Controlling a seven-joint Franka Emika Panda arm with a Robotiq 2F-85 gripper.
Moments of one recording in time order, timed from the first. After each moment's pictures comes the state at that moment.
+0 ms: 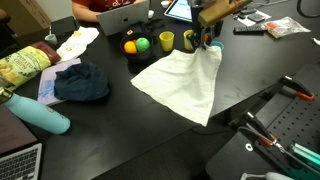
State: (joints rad) arm 0.29 0.29 -0.14 -2.29 -0.19 2.41 0.48
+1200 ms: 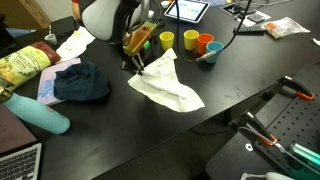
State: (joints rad) arm 0.36 0.90 0.12 -1.43 -0.23 2.14 0.15
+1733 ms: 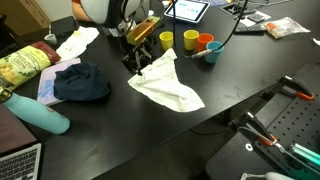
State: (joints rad) arm 0.31 0.94 0.13 -1.34 -0.13 1.98 0.06
